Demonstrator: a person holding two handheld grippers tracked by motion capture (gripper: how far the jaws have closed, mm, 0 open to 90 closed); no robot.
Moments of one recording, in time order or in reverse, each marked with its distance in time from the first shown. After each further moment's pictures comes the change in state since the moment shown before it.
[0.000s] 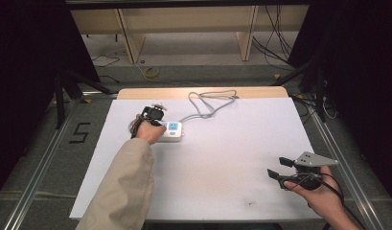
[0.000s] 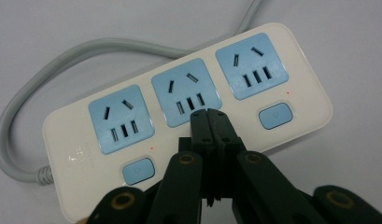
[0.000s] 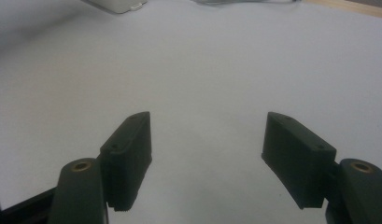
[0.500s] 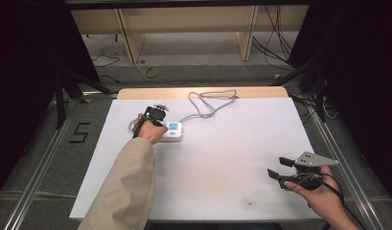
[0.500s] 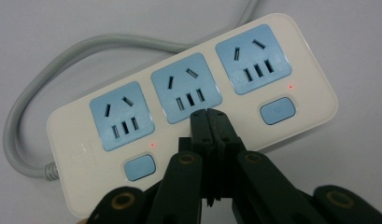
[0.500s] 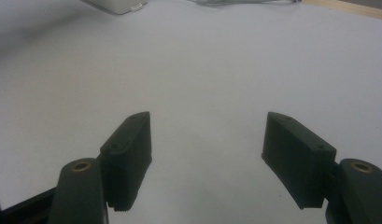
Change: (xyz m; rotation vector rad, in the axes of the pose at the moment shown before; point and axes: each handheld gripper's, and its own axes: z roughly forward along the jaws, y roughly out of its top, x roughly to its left) left arm -0.006 0.002 0.001 0.027 0.036 0.025; right arm 0.001 0.001 -0.001 0.001 -0.004 0.001
